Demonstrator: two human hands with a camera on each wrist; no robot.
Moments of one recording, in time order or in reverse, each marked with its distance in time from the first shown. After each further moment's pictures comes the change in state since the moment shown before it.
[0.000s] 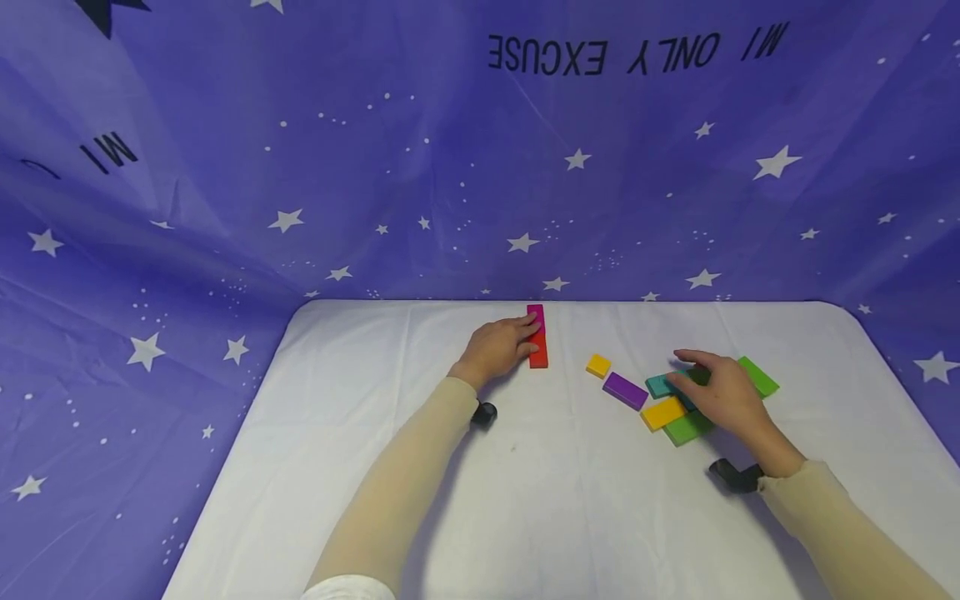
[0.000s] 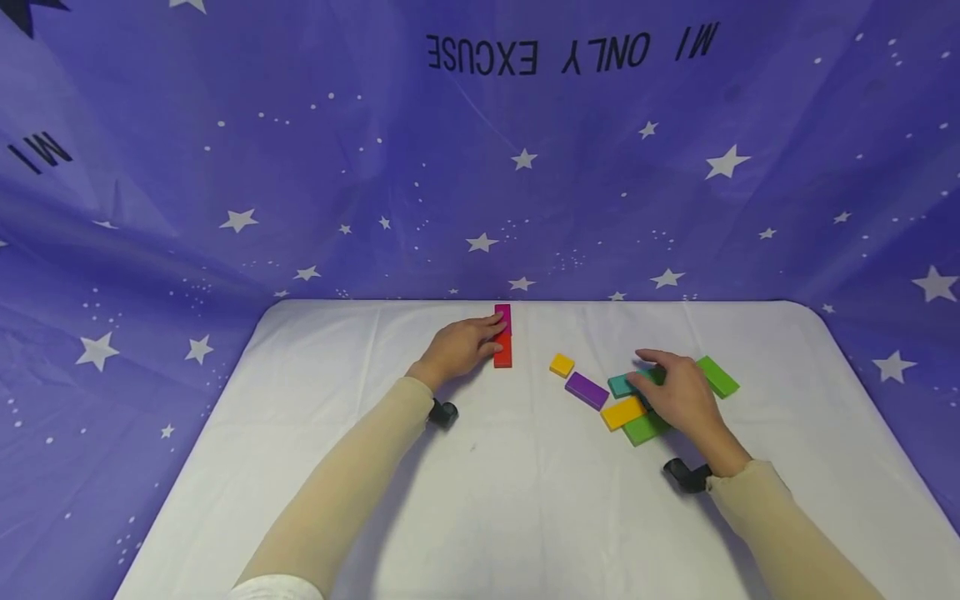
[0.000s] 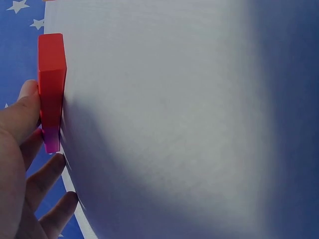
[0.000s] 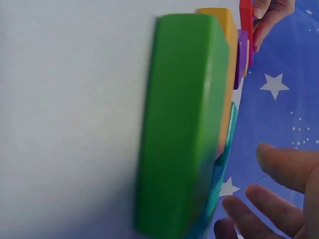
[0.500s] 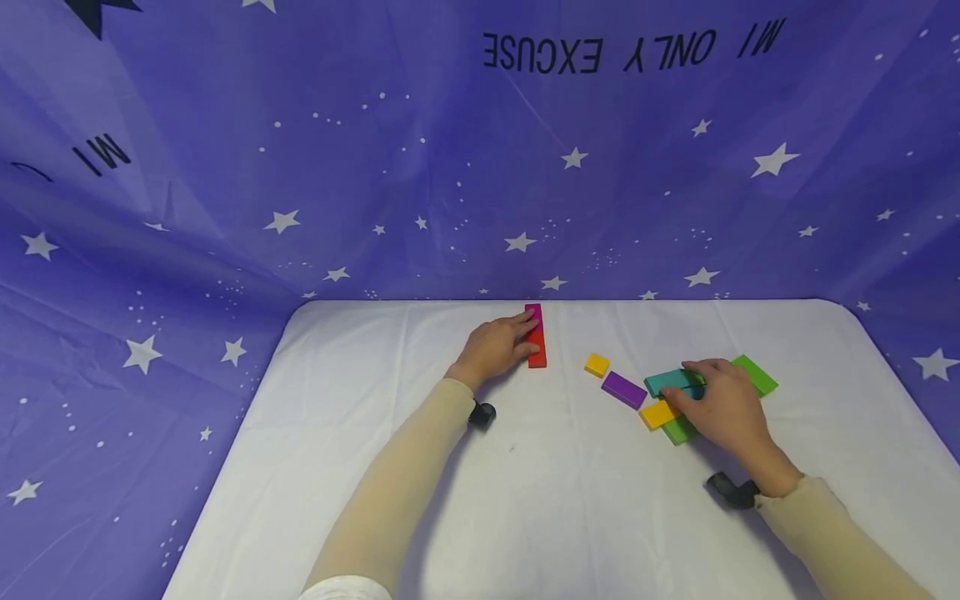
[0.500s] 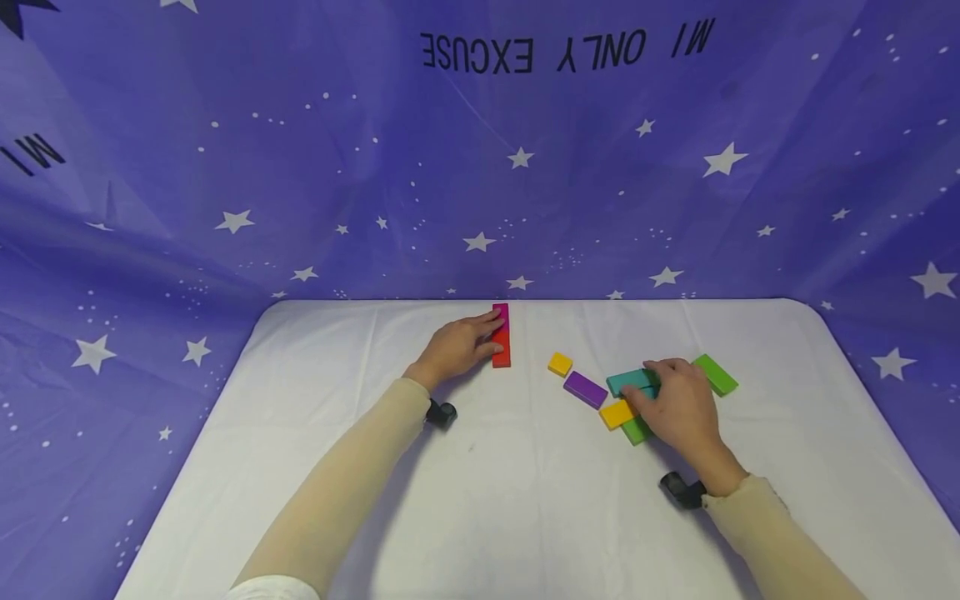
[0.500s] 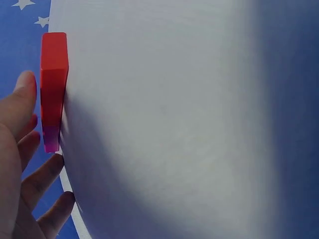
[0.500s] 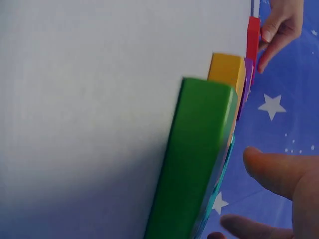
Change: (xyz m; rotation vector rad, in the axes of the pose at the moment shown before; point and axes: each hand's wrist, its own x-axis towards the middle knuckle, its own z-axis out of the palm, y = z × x) left_hand 0.003 -0.004 0.004 -0.055 0.021 -0.006; right_hand -0.018 -0.007 0.009 -0.162 0.094 -0.002
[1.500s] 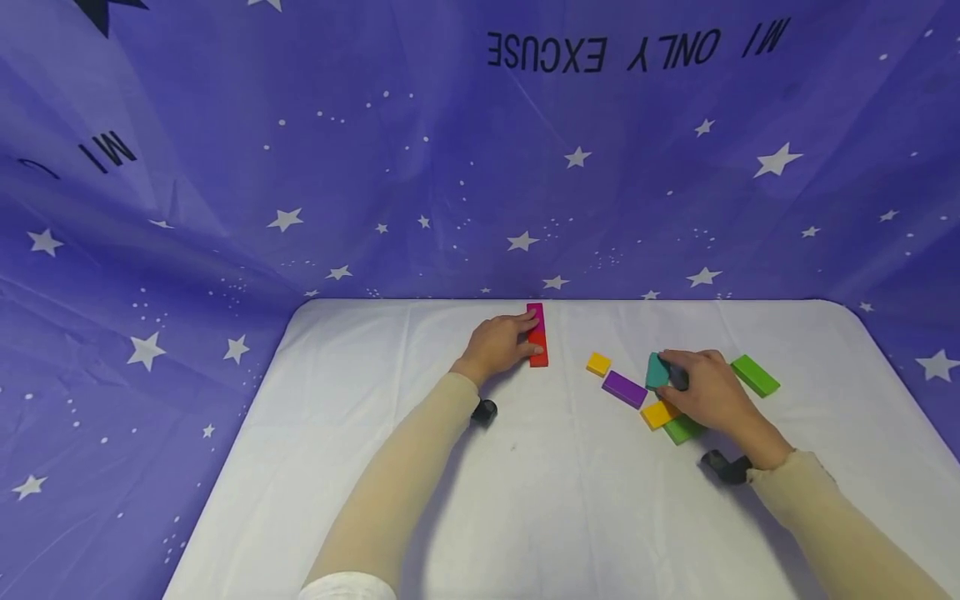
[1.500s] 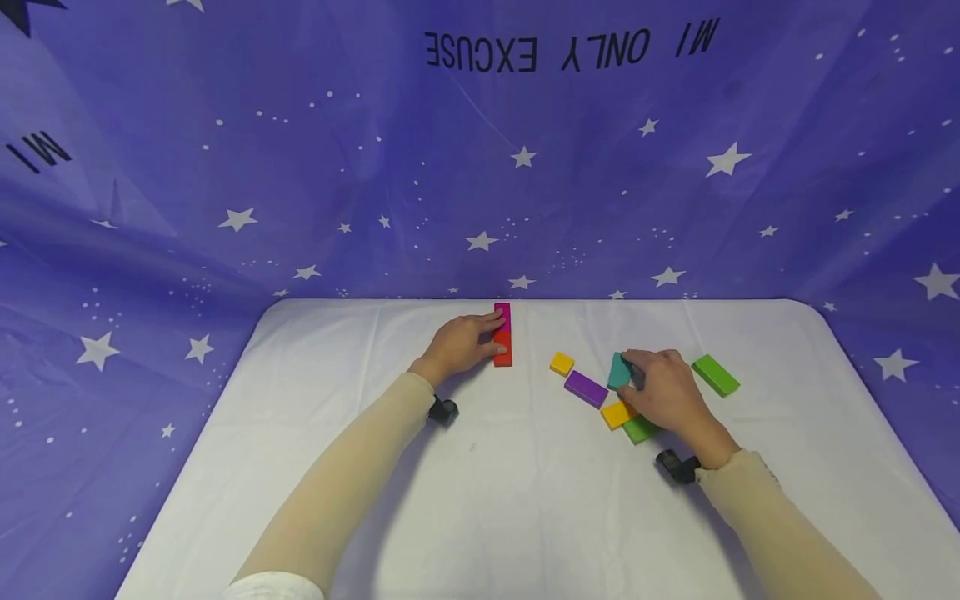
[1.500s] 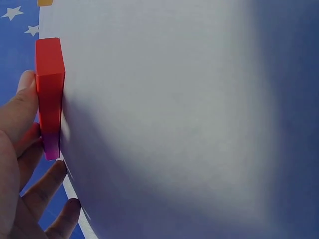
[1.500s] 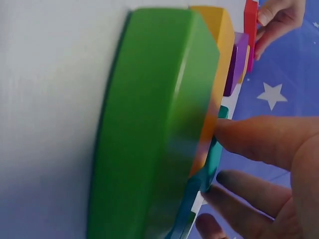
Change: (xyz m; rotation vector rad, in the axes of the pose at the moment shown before) left_hand 0.003 0.005 -0.003 -0.033 -0.008 -0.072; right_hand 0.026 0.000 0.001 0.000 -0.213 -0.101
